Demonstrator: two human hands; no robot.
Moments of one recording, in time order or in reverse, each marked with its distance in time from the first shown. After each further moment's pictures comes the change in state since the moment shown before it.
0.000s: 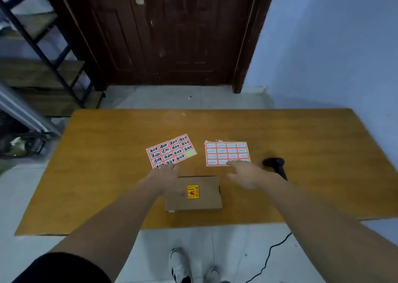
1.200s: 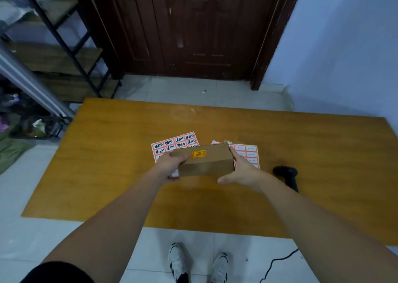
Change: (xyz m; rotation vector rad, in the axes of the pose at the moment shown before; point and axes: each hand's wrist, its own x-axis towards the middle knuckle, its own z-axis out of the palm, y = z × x) left_hand 0.033 0.009 -0.021 -1.500 0.109 -0.572; right_hand 0.058 0.009 0.003 0.746 -0.092 -0.106
